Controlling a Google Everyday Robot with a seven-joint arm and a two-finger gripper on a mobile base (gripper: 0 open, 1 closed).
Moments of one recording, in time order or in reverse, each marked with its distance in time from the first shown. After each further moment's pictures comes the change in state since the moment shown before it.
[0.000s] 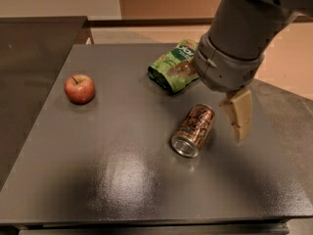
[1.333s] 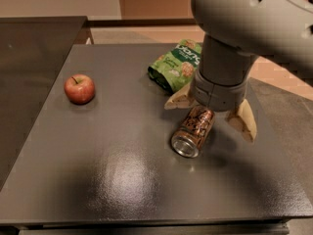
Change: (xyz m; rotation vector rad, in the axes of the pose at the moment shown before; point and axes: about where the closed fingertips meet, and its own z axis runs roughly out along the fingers) arm 0.024 0.019 0.054 -0.154 0.068 -0.410
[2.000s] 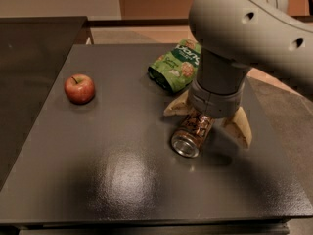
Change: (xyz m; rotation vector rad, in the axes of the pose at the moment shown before) arm -0.001 0.000 0.024 -0.009 -0.024 0.006
